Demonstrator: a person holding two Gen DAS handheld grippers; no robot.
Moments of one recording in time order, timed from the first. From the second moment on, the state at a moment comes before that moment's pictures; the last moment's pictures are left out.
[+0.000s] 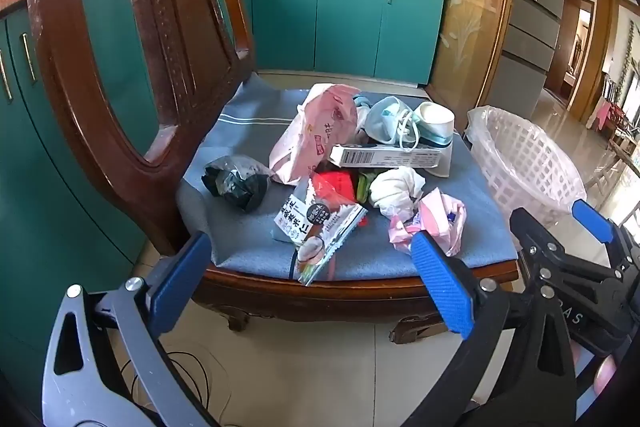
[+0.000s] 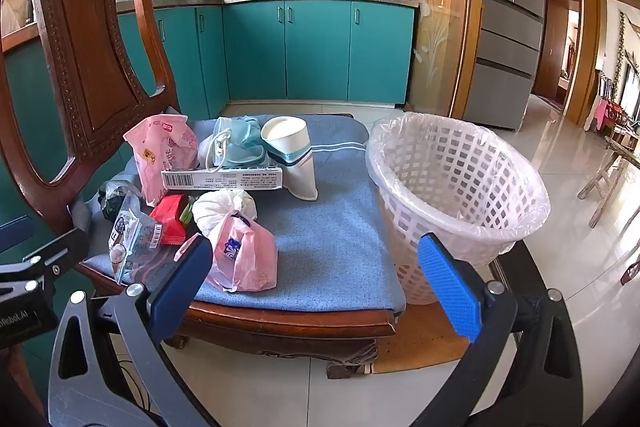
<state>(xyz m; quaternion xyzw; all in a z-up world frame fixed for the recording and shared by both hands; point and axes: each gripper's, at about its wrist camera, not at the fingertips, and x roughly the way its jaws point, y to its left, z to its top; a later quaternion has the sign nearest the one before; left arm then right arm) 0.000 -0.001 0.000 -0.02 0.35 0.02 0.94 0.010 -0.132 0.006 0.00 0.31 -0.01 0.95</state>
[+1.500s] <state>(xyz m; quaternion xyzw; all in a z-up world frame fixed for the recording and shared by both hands) -0.001 -0.003 -0.001 -0.02 0.35 0.01 0.93 0.010 -0.131 0.005 0.00 0.31 -0.01 0.95</state>
